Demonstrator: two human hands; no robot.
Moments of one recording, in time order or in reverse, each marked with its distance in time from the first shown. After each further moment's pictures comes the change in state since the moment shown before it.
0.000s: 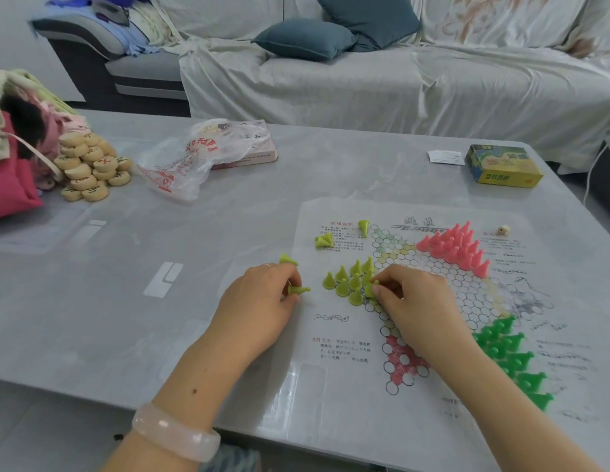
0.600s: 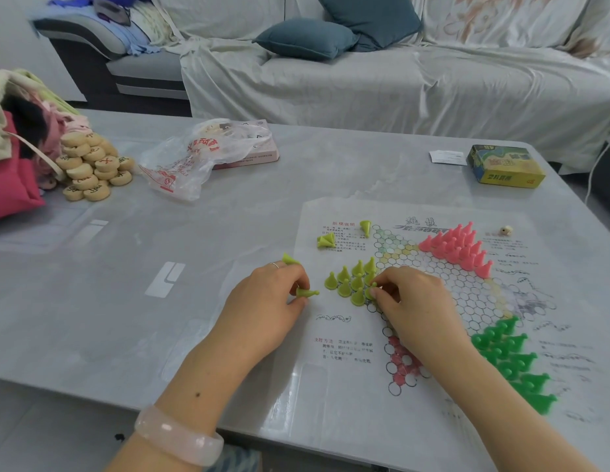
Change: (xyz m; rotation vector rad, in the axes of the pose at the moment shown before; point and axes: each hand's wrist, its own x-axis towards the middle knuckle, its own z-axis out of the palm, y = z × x) left_hand -0.002 0.004 -0.002 -0.018 -0.006 0.063; right_hand 0.000 -0.001 0.004 -0.118 0.003 -0.043
